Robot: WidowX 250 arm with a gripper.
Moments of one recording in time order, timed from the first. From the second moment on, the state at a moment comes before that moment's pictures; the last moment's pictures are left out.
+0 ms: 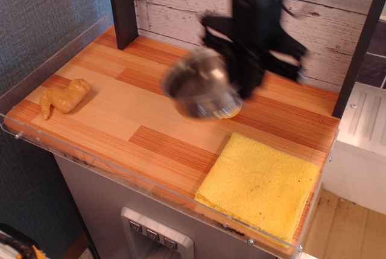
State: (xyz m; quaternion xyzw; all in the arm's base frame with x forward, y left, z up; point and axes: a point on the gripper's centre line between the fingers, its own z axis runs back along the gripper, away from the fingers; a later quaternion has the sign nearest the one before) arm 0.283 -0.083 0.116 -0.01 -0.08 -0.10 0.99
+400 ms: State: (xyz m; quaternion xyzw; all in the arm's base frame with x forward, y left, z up) arm 0.255 -0.130 0.087 -0.03 -0.06 -0.09 0.99
